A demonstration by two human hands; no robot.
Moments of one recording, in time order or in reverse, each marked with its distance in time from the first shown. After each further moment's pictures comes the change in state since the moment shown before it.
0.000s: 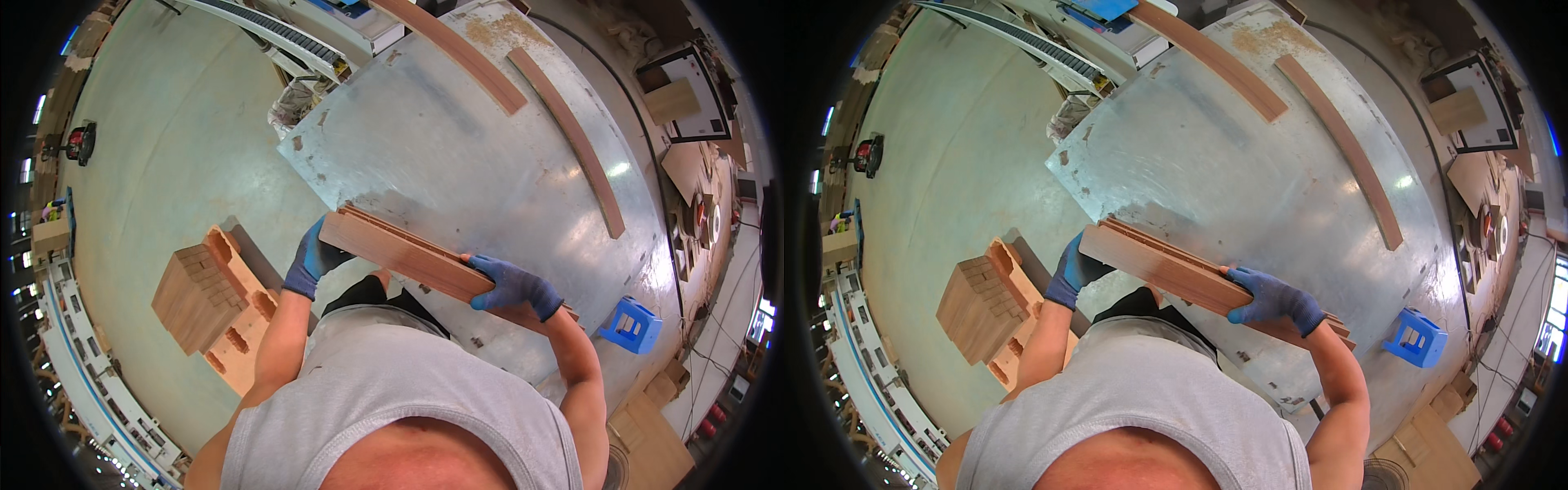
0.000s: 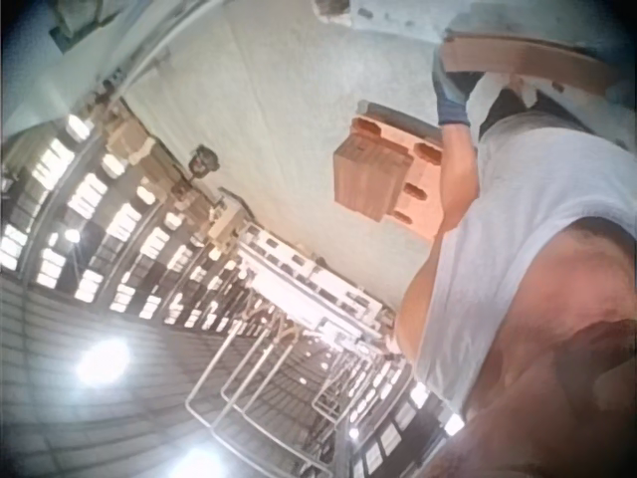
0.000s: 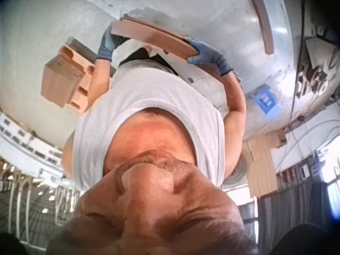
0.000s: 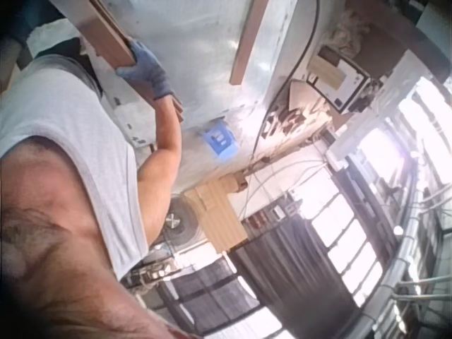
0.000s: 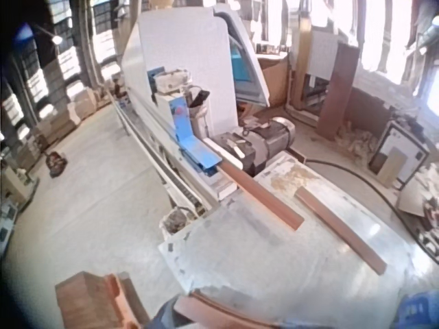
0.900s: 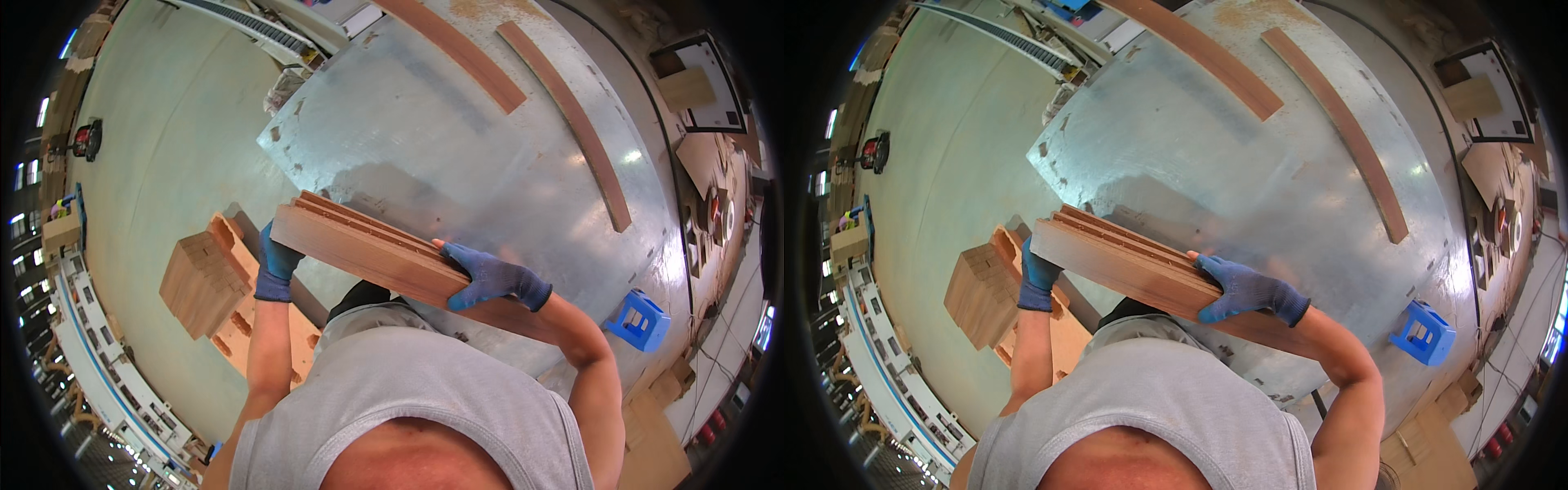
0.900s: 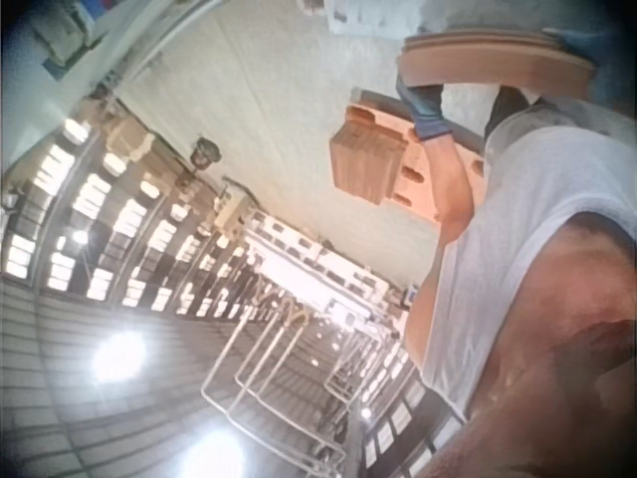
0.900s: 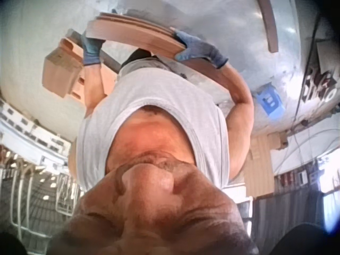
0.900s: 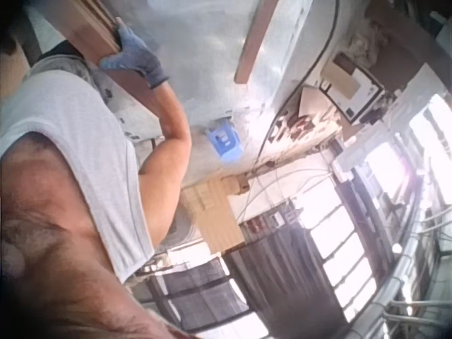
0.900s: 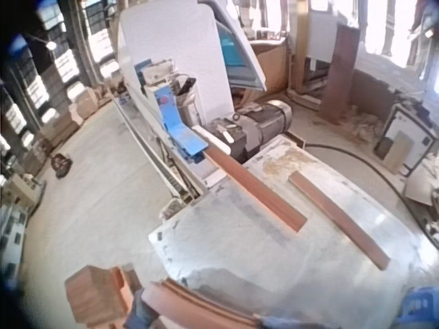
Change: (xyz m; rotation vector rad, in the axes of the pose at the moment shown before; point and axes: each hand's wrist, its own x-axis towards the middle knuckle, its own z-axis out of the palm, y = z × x) left_hand -0.034 0.026 0.037 1.354 0.435 0.528; right_hand 0.005 -0.011 -0.021 0.190 -0.154 0.013
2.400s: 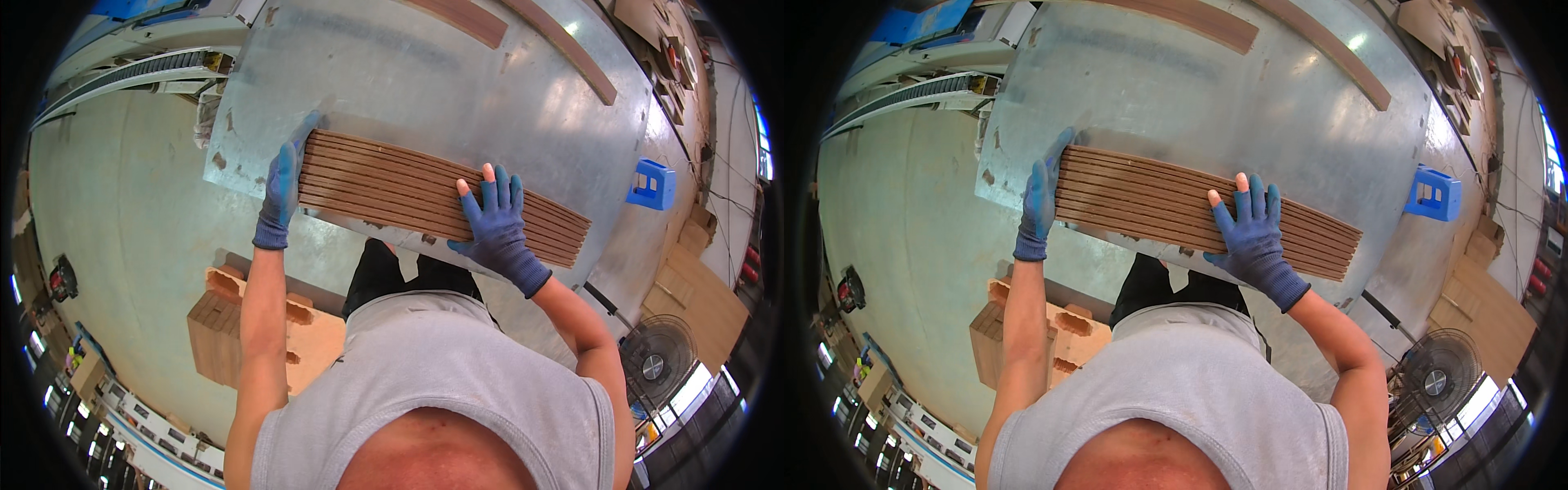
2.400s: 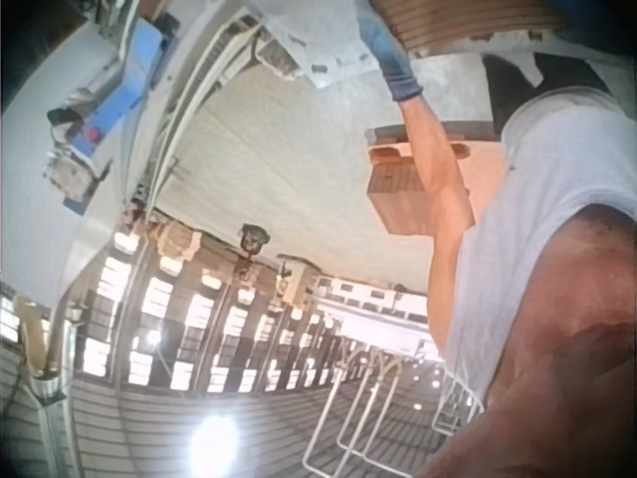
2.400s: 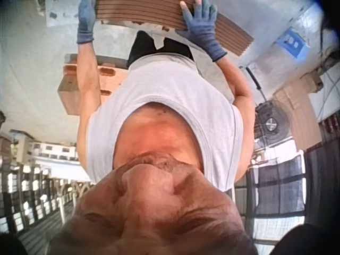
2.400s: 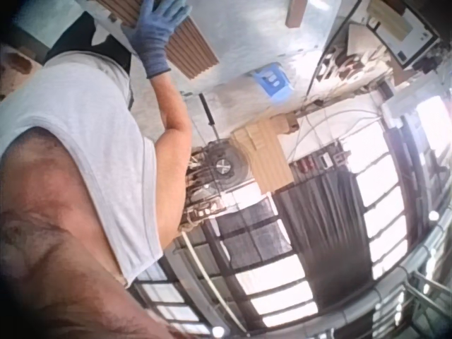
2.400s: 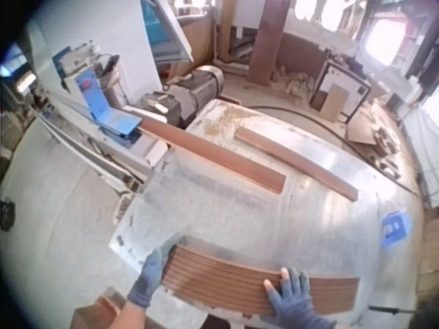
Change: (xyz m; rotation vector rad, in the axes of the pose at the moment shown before) left_hand 0.148 0.013 0.068 -0.749 -0.626 0.190; right_hand 0.039 0.015 0.123 -0.921 1.013 0.375
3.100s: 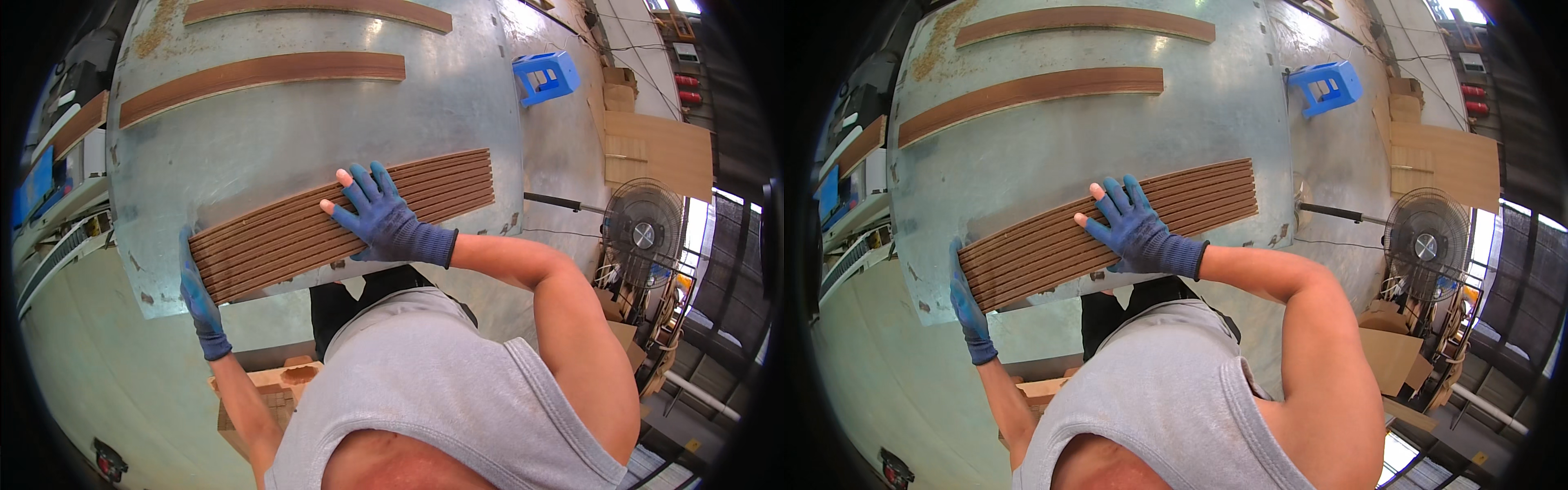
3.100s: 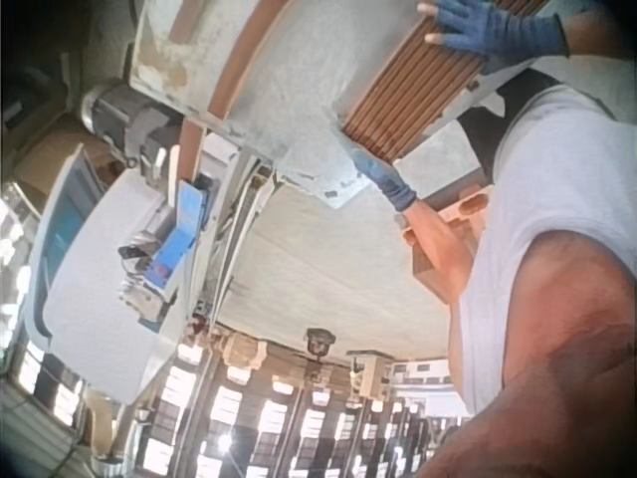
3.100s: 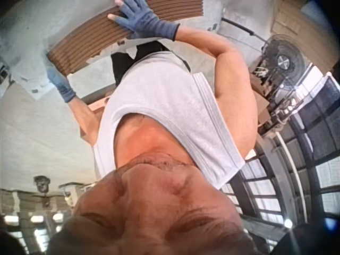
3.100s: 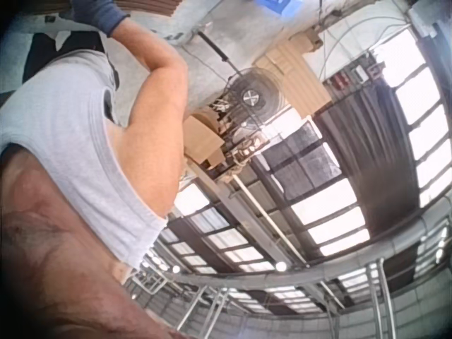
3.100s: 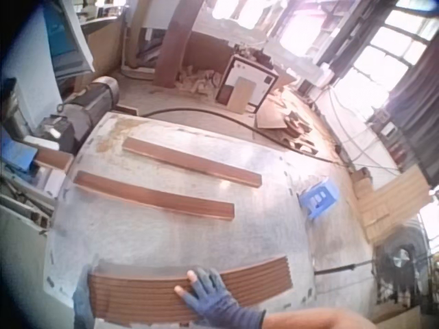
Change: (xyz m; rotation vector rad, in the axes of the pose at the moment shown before) left_hand -0.010 0.006 0.008 0.283 -0.048 0.022; right_hand -0.006 0.008 0.010 0.039 0.179 -0.050
